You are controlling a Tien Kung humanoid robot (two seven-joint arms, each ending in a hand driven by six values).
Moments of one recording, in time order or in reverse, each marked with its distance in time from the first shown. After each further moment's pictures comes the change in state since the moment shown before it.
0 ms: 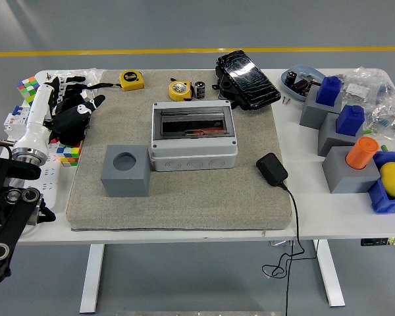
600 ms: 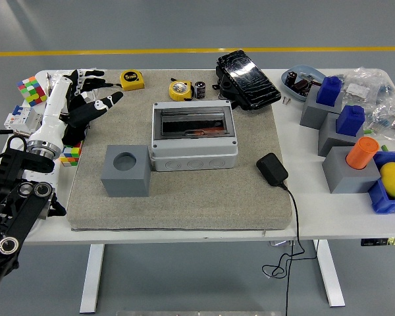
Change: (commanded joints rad) left arm -0.033 -0.004 0.059 0.002 -0.009 -0.001 0.003; right arm 0.015 -0.019 0.025 0.012 -0.027 -0.003 0.002
